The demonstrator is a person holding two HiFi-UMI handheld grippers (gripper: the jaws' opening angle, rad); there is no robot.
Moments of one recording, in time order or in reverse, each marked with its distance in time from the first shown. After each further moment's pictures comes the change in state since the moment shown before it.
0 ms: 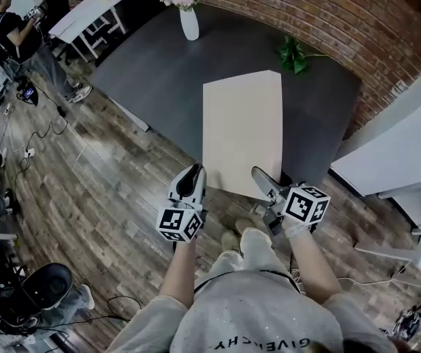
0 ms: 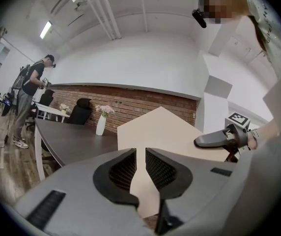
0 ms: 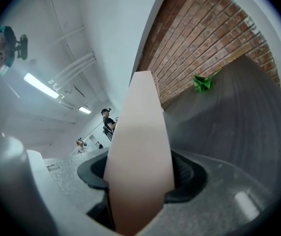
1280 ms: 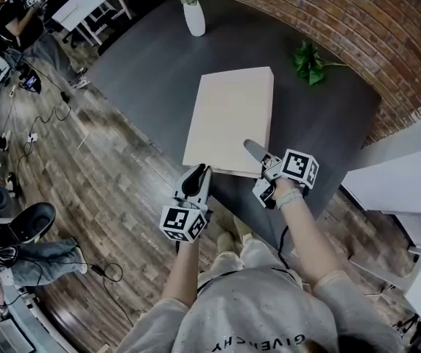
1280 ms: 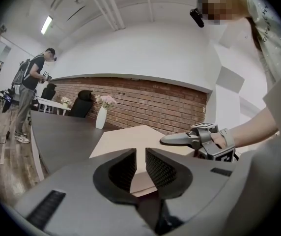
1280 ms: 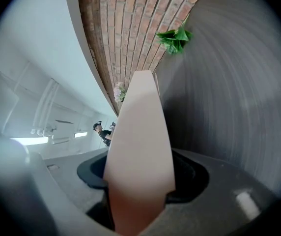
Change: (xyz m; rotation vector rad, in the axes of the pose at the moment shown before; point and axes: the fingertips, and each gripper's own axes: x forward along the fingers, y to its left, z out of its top) left arm 0.107 0.021 -0.019 -0.029 0.066 0.051; right arm 0.151 -0.103 0.051 0.513 0.148 0.060
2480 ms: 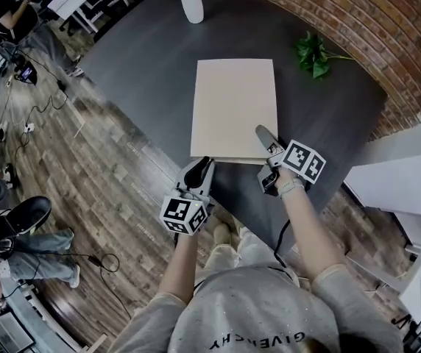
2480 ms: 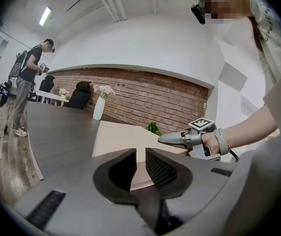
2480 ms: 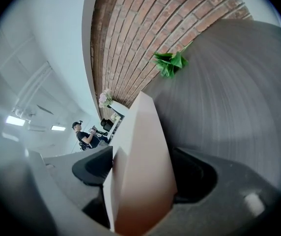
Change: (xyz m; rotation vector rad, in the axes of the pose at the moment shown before) left arm 0.032 0.006 -0.026 -0.030 0.079 -0.023; right arm 0.001 -0.059 0.058 -0.171 -0.148 -0.239
